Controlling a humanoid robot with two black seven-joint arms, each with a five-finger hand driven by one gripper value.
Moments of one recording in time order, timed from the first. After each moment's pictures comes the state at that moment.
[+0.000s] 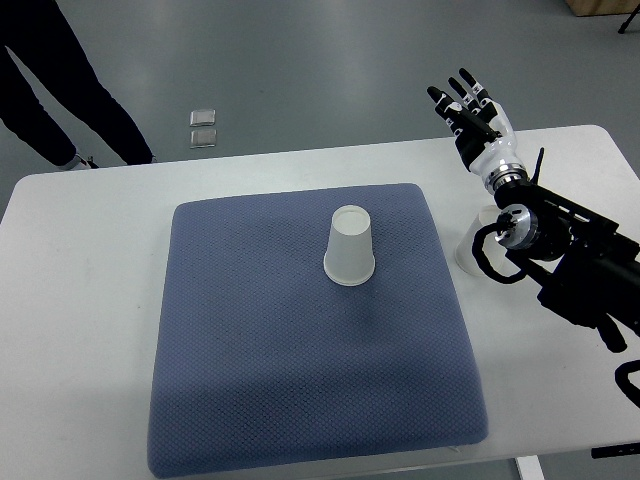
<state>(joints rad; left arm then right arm) -0.01 0.00 0.07 -0.13 -0.04 0.04 -0.18 0.85 -0.16 0.55 0.62 0.15 0.01 0.50</state>
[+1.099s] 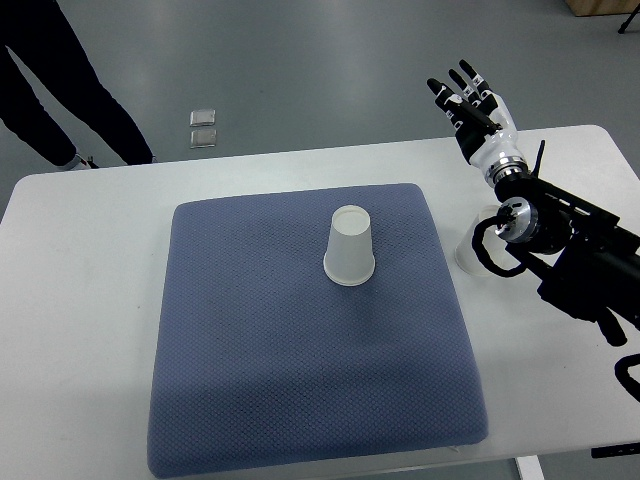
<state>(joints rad) 0.00 0.00 0.07 -0.13 -0.04 0.04 -0.19 0.88 -0.16 0.54 0.61 0.15 0.00 0.50</state>
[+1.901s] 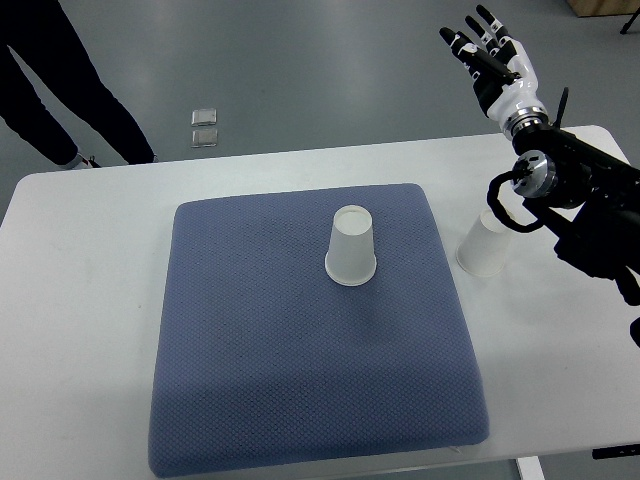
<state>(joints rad) 0.00 0.00 0.07 -0.13 -0.04 0.04 -0.19 1.01 -0.24 0.52 0.60 0.13 -0.03 0.45</state>
